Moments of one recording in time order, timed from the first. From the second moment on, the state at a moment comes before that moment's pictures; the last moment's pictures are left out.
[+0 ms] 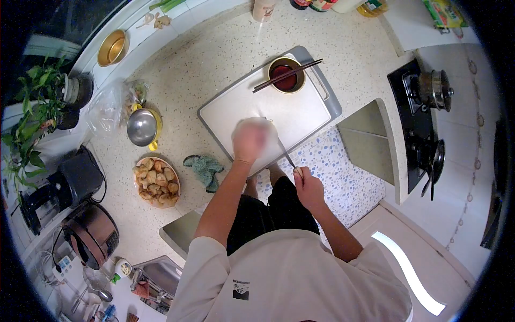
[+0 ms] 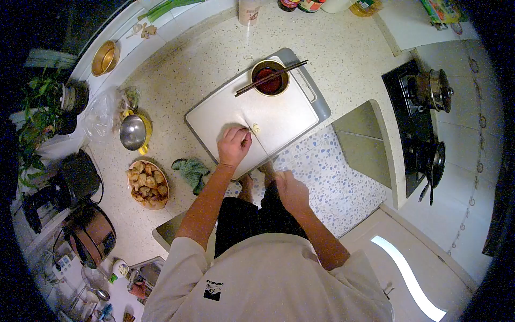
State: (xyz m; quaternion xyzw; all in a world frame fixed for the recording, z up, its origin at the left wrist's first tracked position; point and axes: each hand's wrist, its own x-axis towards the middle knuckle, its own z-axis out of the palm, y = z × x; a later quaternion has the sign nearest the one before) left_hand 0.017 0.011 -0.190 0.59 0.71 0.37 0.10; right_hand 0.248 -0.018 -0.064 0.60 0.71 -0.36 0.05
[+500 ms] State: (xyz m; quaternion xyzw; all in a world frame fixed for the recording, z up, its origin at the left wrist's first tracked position) left_hand 0.017 0.013 -0.181 0.59 0.69 0.42 0.08; right_hand 0.255 -0.022 -0.057 0.59 0.72 -0.37 0.03
